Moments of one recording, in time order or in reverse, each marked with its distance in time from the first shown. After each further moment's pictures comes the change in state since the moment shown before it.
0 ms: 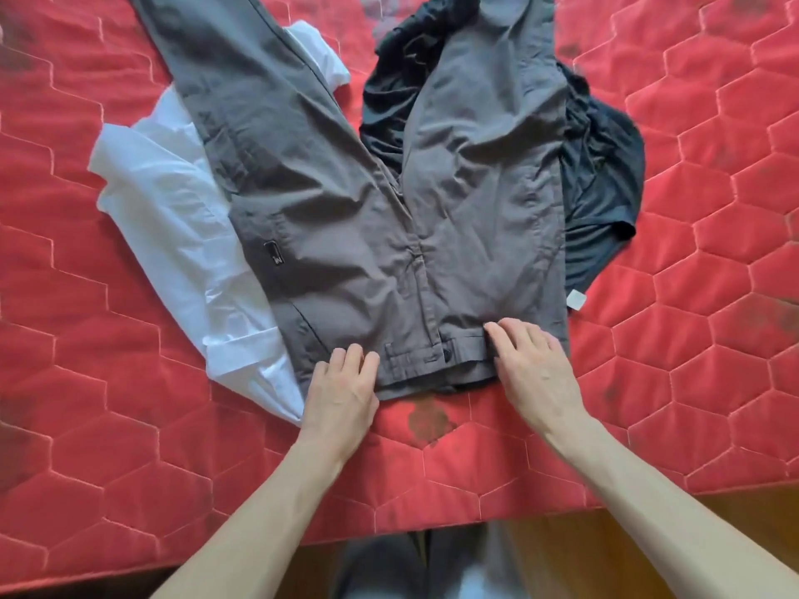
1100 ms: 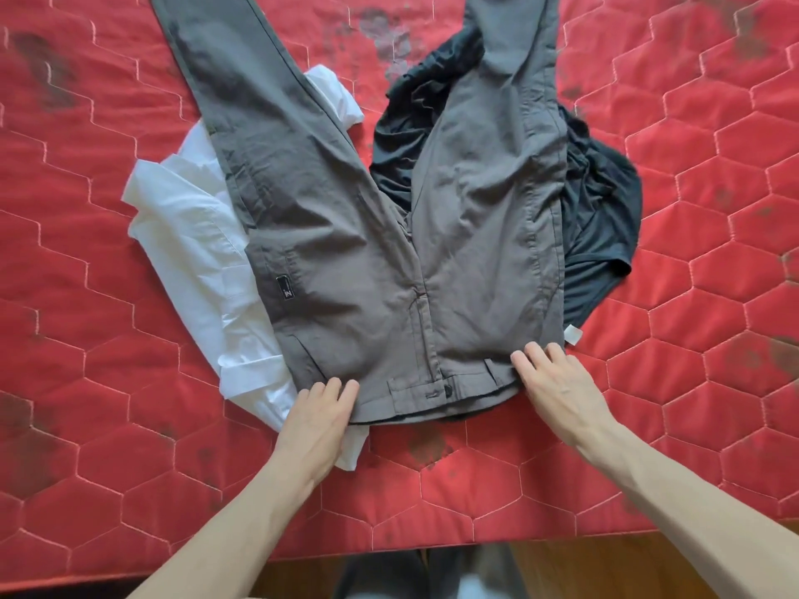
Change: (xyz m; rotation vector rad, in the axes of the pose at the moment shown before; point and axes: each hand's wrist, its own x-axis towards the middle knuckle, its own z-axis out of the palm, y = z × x) left_hand -0.011 -0.031 -0.024 0.025 -0.158 0.020; right_hand 0.012 0.047 -0.020 -0.168 -0.062 -0.144
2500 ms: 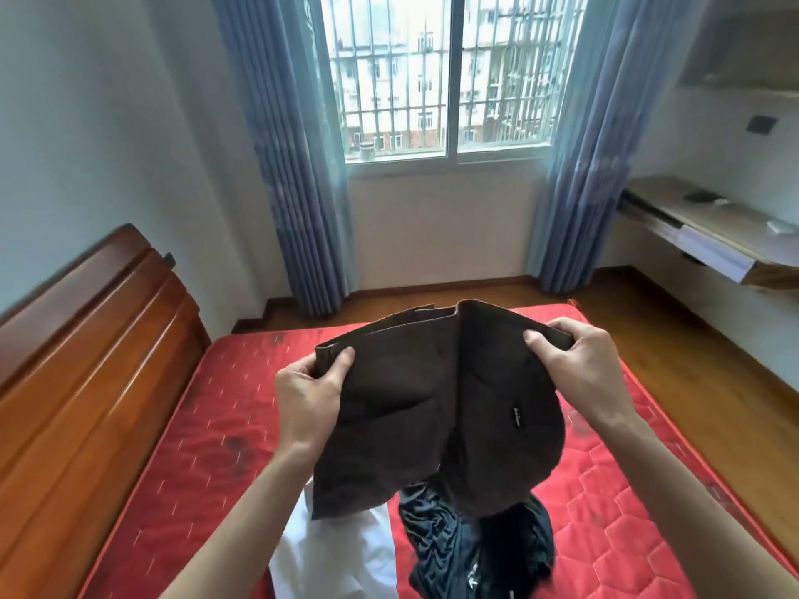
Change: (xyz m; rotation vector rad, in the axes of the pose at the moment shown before) left_hand -0.197 0.015 -0.640 -1.369 1.169 0.008; right_hand -0.095 0.085 -0.703 1.057 0.969 0.317
